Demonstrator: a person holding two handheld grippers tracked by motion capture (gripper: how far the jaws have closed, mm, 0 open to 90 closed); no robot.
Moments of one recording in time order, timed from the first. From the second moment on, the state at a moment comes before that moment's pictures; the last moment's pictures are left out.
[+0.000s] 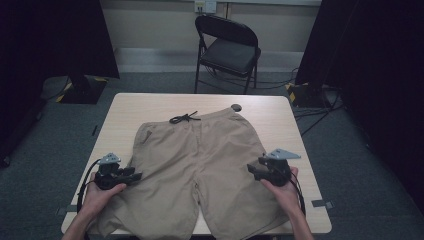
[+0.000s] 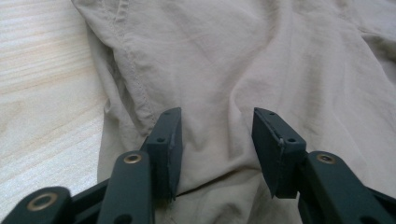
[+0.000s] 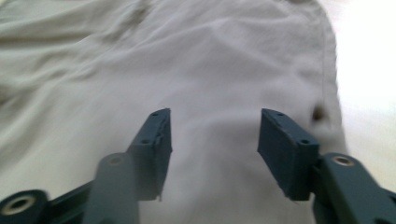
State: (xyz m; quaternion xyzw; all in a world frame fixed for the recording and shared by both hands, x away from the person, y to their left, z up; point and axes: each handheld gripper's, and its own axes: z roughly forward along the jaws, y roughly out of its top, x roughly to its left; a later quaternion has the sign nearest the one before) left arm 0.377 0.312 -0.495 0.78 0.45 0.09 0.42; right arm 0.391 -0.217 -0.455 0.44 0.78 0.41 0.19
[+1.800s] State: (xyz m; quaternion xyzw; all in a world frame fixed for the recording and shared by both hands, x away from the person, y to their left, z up) left arm 0.368 0.308 -0.496 0.78 0.45 0.13 0.42; right arm 0.384 -0.235 -0.498 0.52 0.75 0.33 0.23
